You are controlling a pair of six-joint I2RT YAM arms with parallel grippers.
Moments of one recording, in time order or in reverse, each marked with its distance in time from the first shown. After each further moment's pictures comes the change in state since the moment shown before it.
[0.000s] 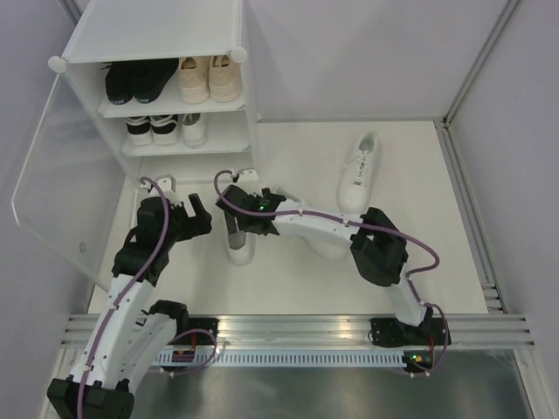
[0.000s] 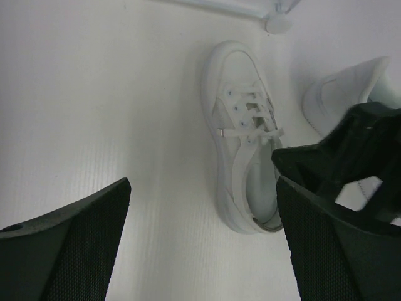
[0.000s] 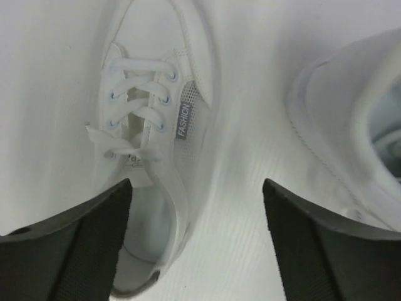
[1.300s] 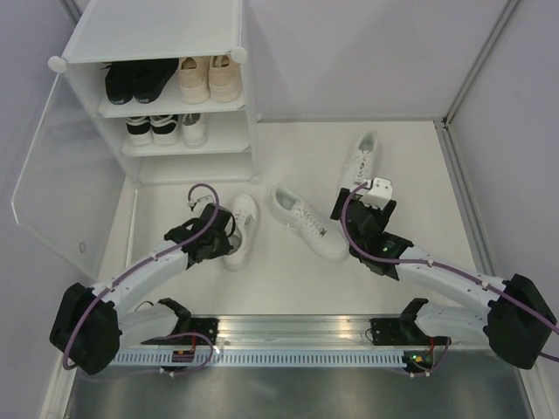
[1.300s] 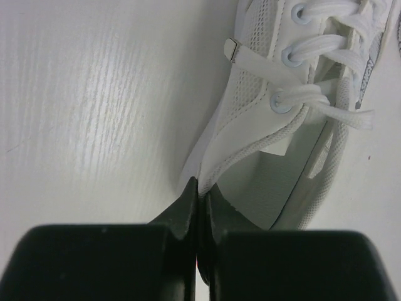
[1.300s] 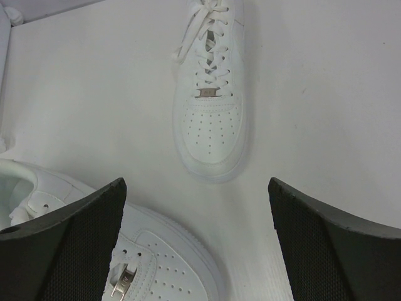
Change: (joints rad) left arm -0.373 0.436 -0.081 0.035 -0.204 -0.469; right arm -0.281 -1.040 -1.176 0.636 0.436 -0.134
